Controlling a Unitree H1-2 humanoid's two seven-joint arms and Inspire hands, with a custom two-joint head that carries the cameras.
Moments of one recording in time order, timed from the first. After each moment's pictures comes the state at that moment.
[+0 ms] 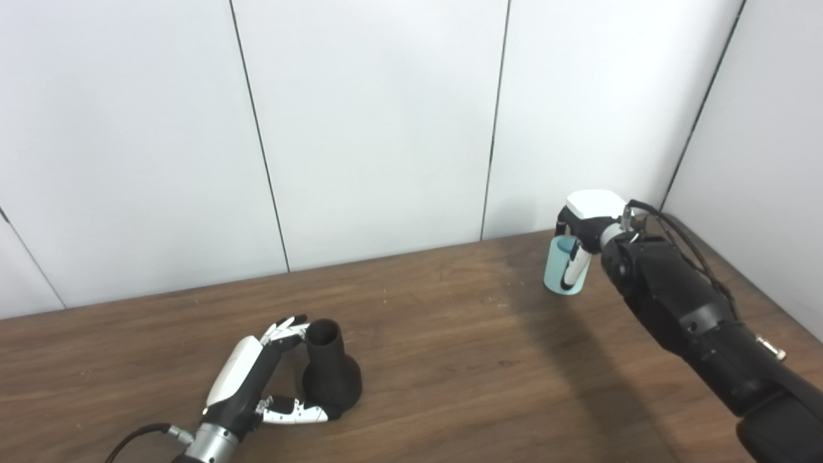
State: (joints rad) left arm -0.39 0.25 -0.35 0.38 0.44 -0.32 0.03; right arm -0.72 -0.65 0.31 0.46 -0.92 0.34 0.29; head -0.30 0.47
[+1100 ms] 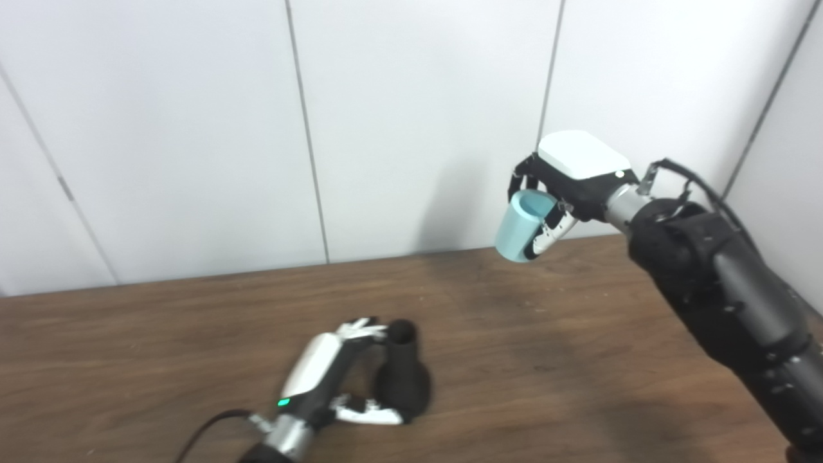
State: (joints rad) left arm -0.35 0.15 -0.45 0.28 0.50 -0.18 0.04; right arm -0.74 -0.63 0.24 -0.23 -0.74 0.28 0.56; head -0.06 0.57
